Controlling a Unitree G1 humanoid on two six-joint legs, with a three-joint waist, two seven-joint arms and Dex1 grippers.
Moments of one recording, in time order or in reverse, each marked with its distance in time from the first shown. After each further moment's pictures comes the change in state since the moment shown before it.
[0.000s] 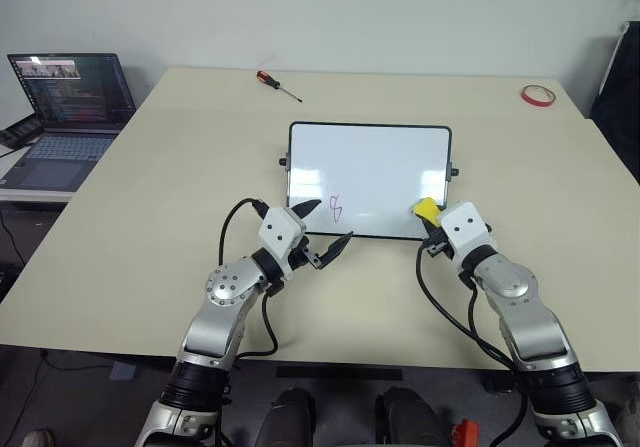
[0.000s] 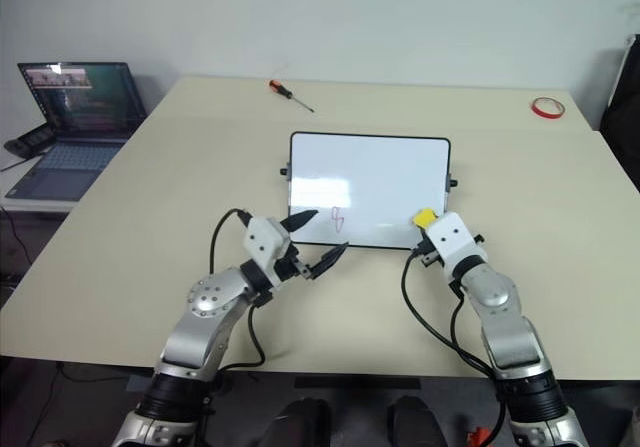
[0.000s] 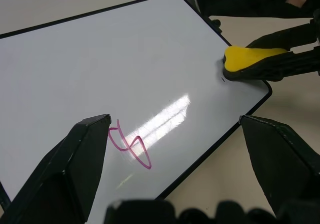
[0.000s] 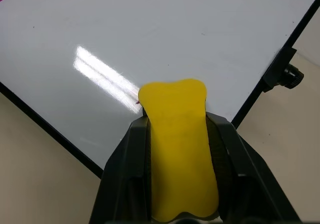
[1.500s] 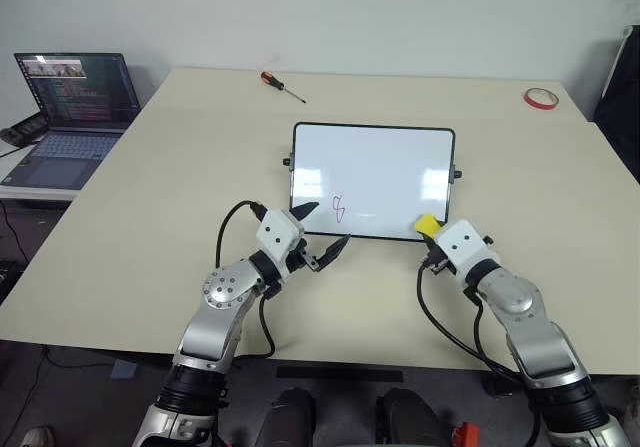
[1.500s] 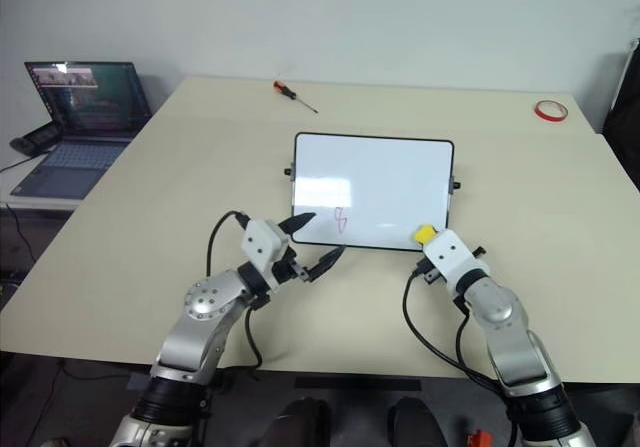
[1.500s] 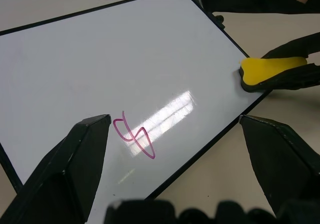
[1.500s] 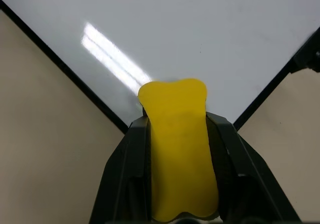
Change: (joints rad) left arm 0.017 0.010 0.000 -0.015 0.001 0.009 0.002; right arm 0.048 -0.043 0.033 -0.018 -0.046 -0.006 0.026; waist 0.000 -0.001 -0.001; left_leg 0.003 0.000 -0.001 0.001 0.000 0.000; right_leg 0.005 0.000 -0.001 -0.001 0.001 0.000
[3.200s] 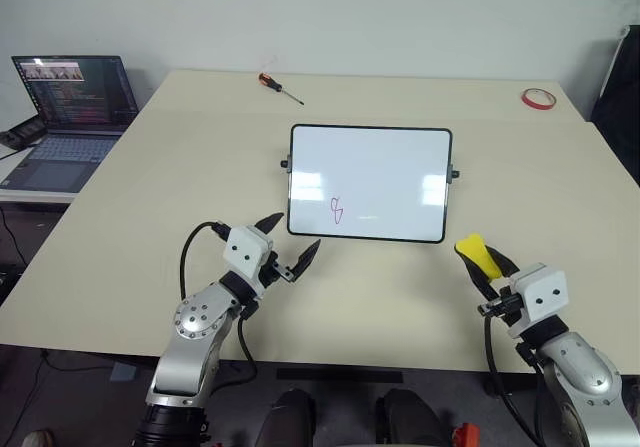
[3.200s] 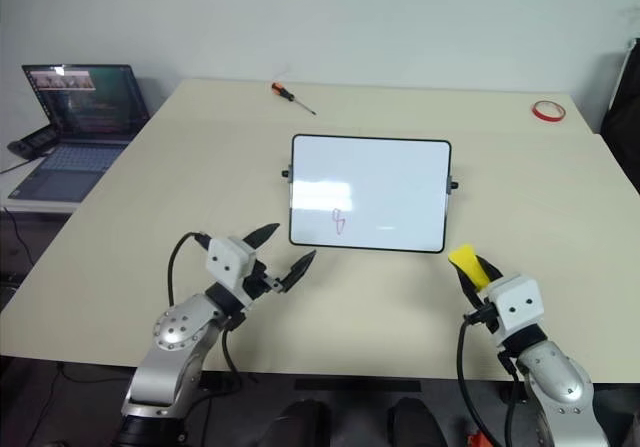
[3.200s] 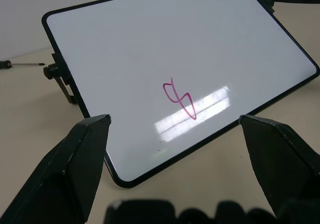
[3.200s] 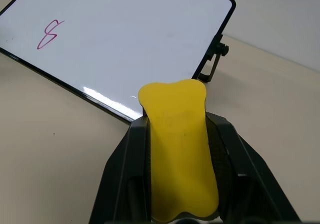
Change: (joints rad) left arm 0.180 0.014 0.100 -0.152 -0.004 0.035 0.108; right arm 0.407 0.065 -0.268 -0.226 0.284 -0.310 0.056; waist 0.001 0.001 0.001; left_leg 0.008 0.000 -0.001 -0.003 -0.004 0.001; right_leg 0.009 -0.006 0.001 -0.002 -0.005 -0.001
